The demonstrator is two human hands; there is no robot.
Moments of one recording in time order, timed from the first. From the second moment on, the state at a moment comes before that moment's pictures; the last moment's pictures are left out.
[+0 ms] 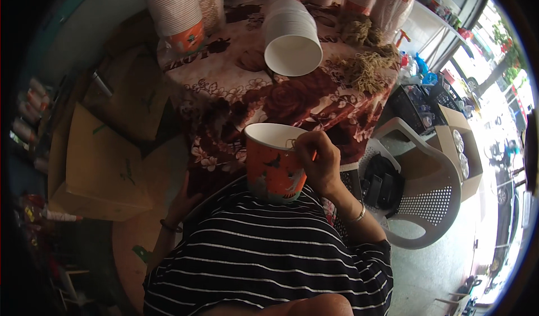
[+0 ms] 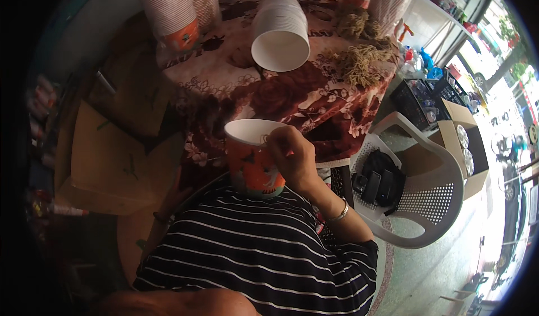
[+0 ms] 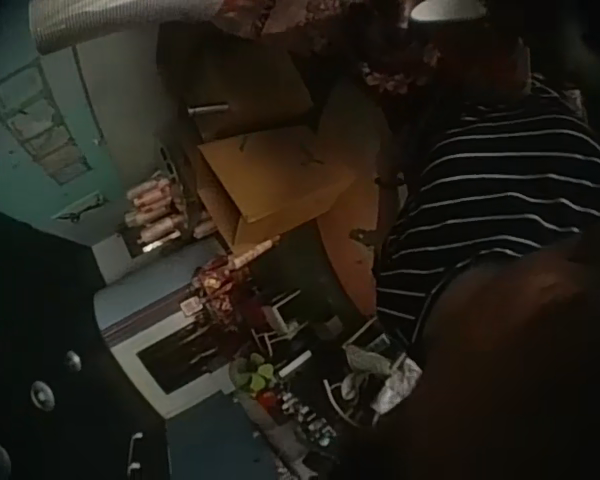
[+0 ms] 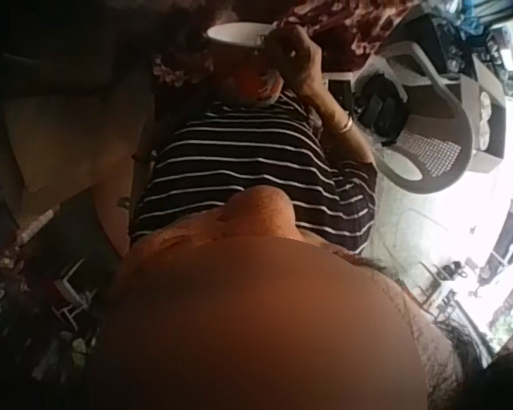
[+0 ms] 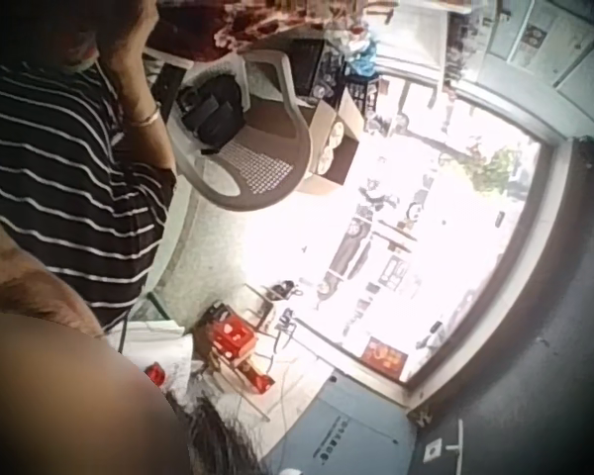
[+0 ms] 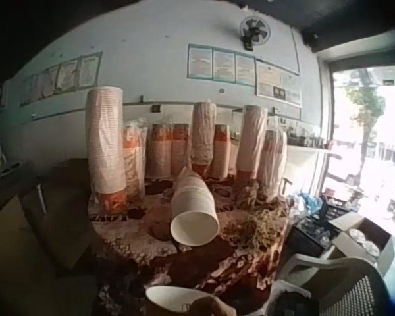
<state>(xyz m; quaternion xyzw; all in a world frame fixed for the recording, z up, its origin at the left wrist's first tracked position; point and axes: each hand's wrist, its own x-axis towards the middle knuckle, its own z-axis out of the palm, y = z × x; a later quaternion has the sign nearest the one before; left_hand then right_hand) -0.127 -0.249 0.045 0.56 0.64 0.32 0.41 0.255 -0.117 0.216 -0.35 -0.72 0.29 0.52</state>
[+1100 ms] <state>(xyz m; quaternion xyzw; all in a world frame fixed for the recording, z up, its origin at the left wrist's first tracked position) 0.038 -0.125 0.107 0.84 0.40 0.19 0.33 0.270 -0.073 0.220 -0.38 -0.66 0.15 0.63</state>
